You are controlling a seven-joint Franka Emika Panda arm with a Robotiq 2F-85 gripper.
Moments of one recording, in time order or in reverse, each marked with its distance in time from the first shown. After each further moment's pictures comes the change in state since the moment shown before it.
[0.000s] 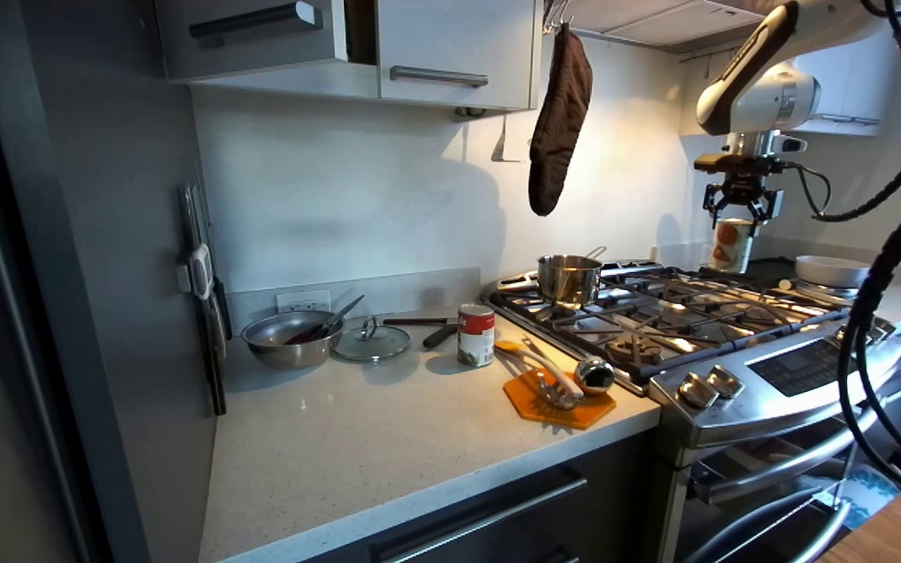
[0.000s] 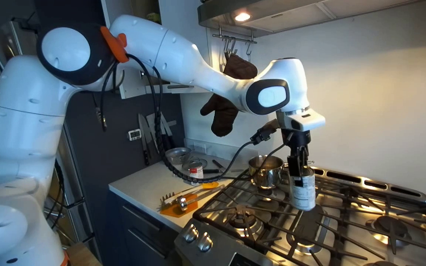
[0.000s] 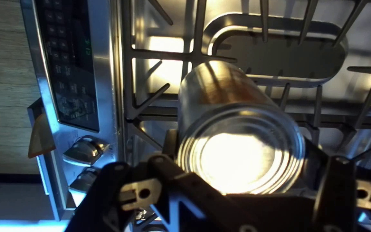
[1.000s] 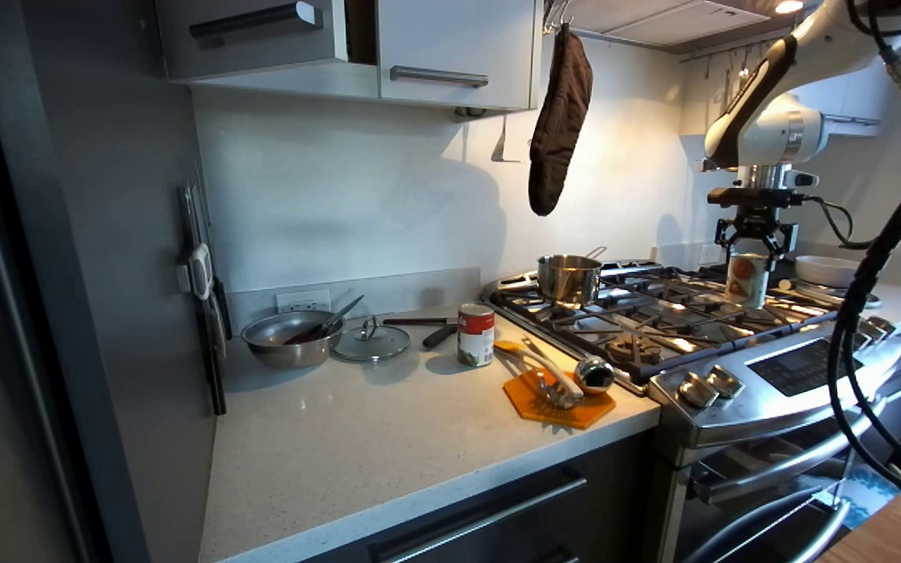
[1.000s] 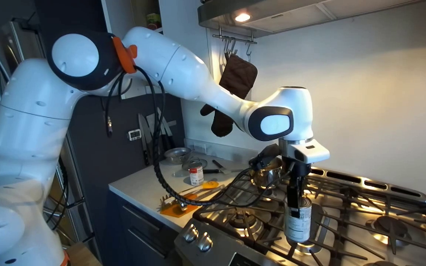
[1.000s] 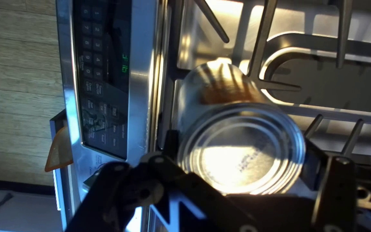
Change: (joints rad) arm -0.029 0.054 -0.004 -0.085 0.024 0.026 -0.096
